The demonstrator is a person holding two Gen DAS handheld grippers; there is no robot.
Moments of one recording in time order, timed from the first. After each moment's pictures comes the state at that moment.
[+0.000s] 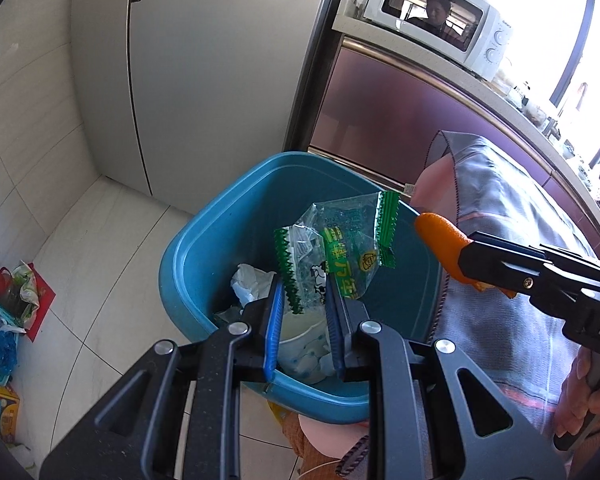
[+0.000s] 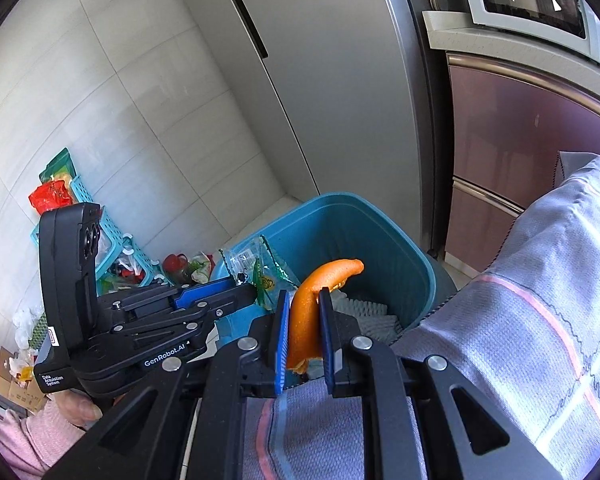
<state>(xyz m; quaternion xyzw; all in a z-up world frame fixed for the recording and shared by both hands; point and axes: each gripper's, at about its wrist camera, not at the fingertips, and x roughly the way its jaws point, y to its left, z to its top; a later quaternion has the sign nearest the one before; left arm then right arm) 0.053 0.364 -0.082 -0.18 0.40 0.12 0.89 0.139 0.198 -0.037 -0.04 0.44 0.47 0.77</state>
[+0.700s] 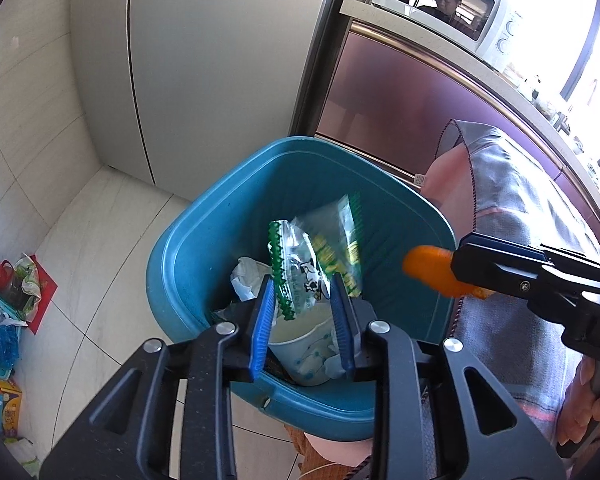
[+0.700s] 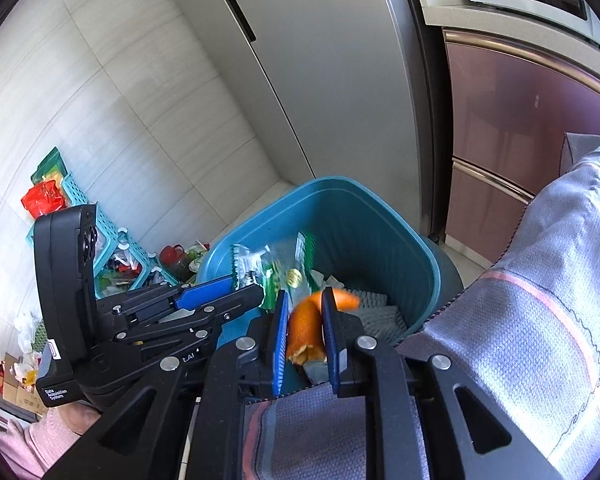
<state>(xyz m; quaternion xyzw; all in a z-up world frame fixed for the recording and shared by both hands) 0.070 0.365 -0.099 -0.18 0.42 0.13 0.88 0.154 0.213 -0.051 -0.04 0.47 0.46 0.75</state>
